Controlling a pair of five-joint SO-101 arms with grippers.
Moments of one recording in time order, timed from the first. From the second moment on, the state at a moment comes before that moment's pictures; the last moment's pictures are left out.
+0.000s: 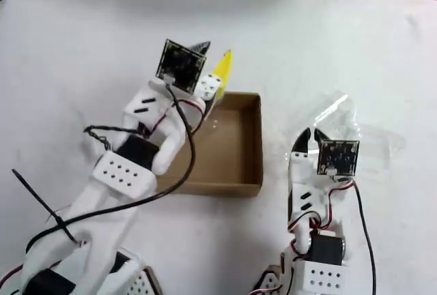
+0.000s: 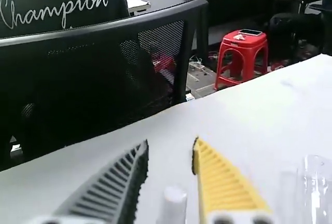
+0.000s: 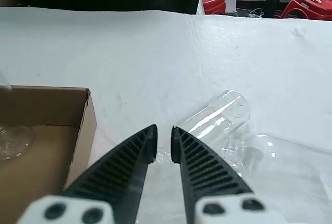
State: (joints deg) left arm 20.0 -31.3 44.8 6.5 -3.3; right arm 3.3 -102.8 96.4 34.0 7.8
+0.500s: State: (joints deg) left arm 3.1 -59.4 38.2 36.4 -3.4; right arm 3.3 -102.8 96.4 34.0 7.8
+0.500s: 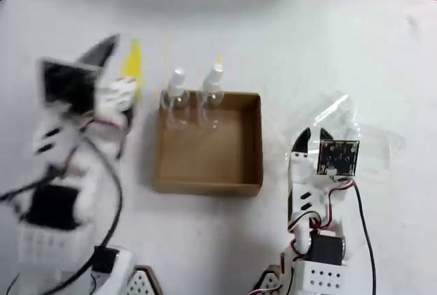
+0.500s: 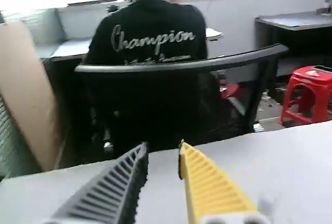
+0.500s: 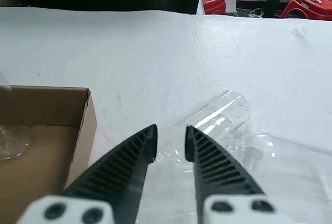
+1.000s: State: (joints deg) left arm -11.9 -64.4 56.2 50.2 0.0; right arm 2.9 -102.8 96.4 34.0 7.8
